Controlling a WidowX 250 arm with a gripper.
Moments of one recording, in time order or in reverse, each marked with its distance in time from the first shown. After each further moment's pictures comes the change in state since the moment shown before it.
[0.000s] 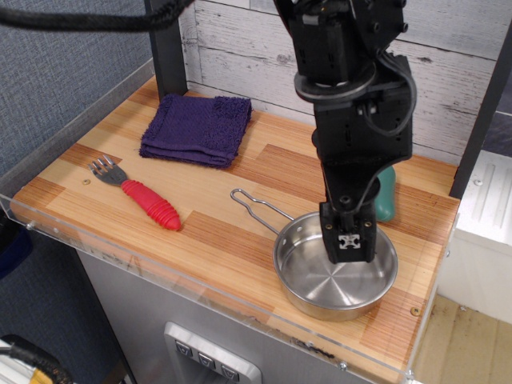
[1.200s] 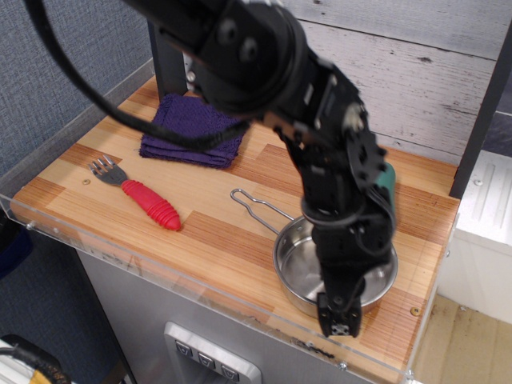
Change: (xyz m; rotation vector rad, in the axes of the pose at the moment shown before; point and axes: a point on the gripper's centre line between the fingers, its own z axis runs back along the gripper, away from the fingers) arm -0.023 -0.004 -0.090 -0.056 0.064 0.012
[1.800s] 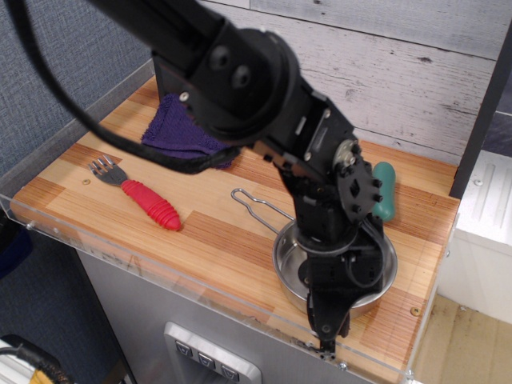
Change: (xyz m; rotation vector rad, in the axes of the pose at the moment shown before) arm -0.004 -0.005 -0.011 0.068 0.013 -0.055
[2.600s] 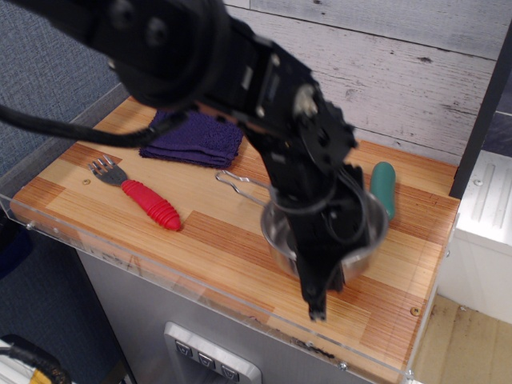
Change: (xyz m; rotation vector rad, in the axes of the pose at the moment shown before) arm -0.001 0.014 0.034 0.116 -0.091 -0.005
